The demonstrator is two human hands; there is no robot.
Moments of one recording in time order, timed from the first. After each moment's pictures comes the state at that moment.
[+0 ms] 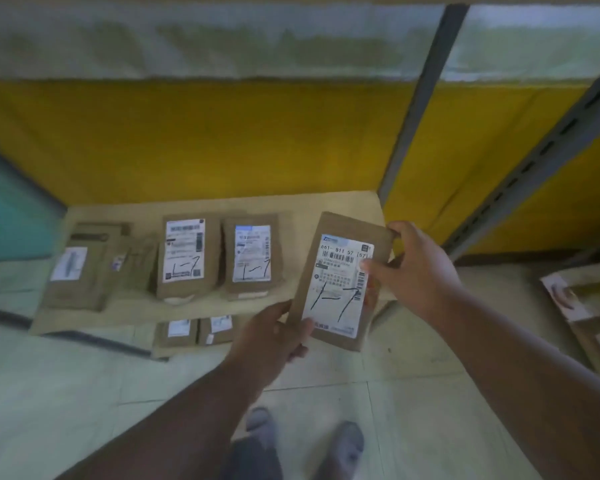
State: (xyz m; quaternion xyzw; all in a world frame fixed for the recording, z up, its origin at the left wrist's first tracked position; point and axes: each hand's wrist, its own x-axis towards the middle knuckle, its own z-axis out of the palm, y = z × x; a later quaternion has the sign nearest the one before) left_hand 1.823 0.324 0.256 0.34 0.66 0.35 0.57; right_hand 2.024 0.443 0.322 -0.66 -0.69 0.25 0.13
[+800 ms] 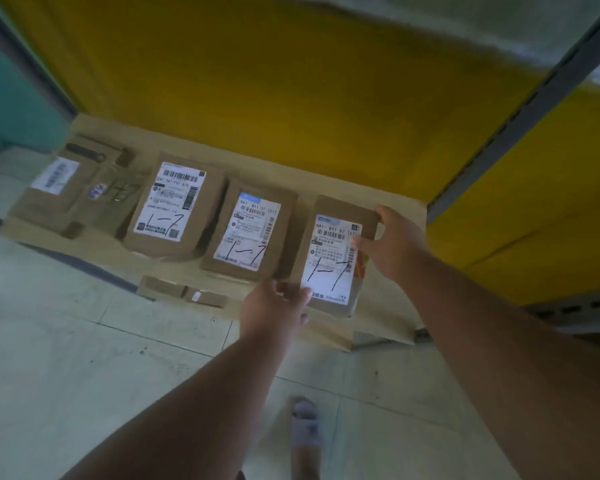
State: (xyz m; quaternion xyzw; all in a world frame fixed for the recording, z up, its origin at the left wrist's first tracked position) left_hand 1.874 0.419 0.175 0.16 0.82 0.37 0.41; right_hand 1.980 0.590 0.219 -0.57 -0.78 0.26 0.02
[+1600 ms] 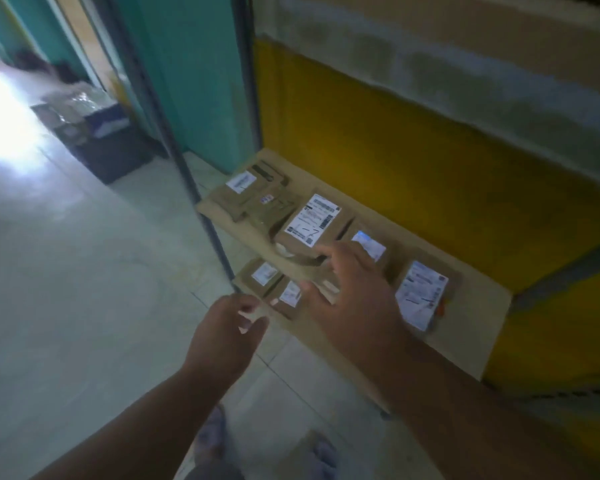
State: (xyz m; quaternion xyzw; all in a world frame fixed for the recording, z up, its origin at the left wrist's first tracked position) left_hand 1.821 0.213 0.261 0.17 0.90 0.36 0.18; right_hand 1.911 0.379 0.346 -0.19 -0.92 0.31 0.17
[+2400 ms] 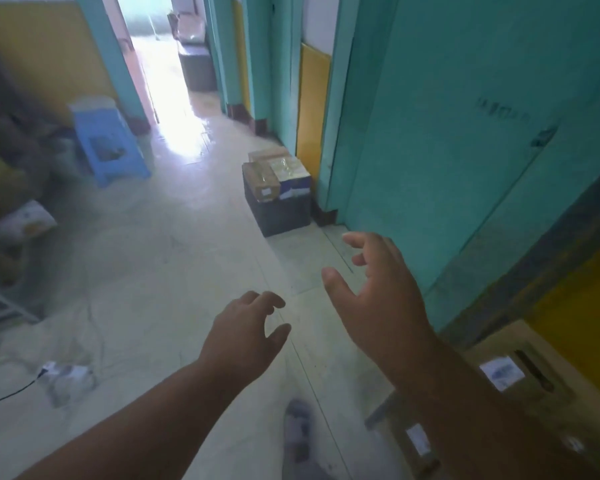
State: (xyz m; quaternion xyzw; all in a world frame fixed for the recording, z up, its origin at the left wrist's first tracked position) left_hand 1.371 -0.079 0.307 0.13 0.96 0.26 0.03; right_hand 1.400 0.105 0.400 -0.03 -0.92 0.34 0.17
